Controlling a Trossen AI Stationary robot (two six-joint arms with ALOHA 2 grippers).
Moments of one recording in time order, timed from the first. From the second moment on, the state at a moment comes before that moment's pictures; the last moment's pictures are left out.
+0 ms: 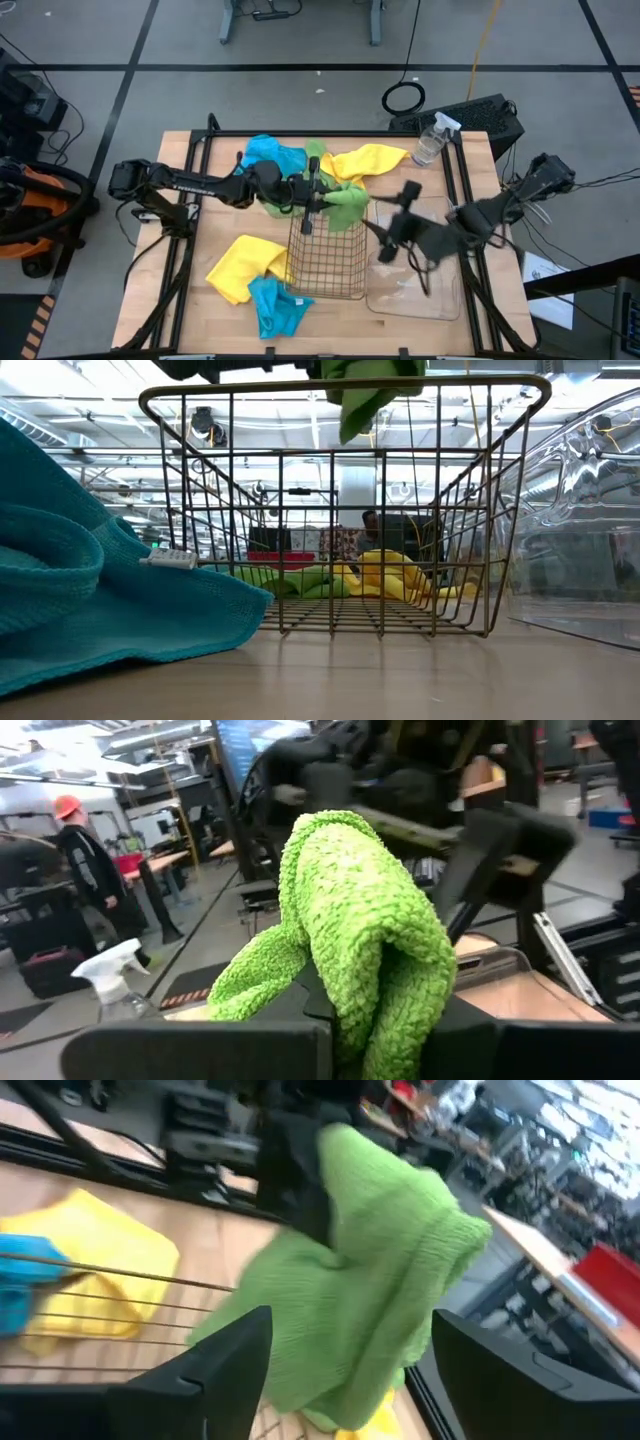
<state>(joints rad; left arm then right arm) 0.03 1.54 1.03 0.59 0.21 0.25 0.50 1.25 1.14 -0.37 0.96 -0.05</state>
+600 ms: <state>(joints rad) 0.04 1.62 1.02 0.49 0.35 0.37 0.33 1.26 1.03 -0.25 0.57 0.07</state>
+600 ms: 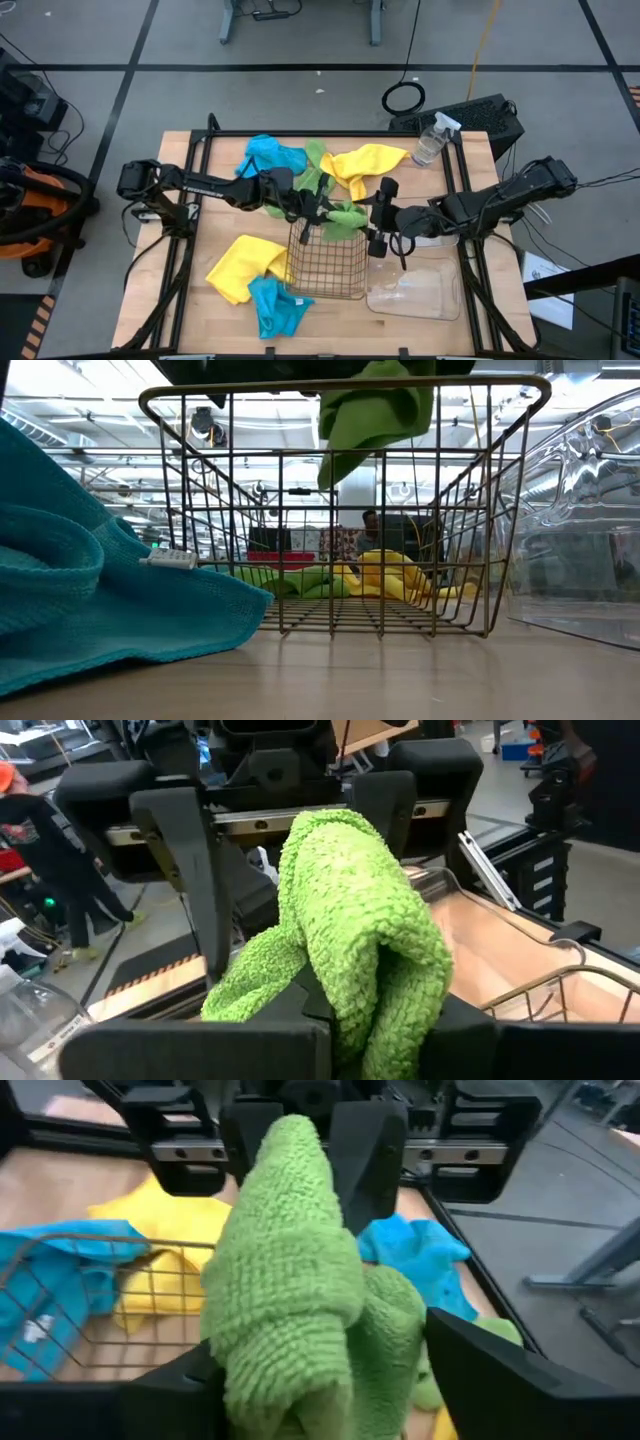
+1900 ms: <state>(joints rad) 0.04 1.54 1.02 0.10 0.05 0.21 0.36 1.00 1.09 -0.97 0.54 0.40</state>
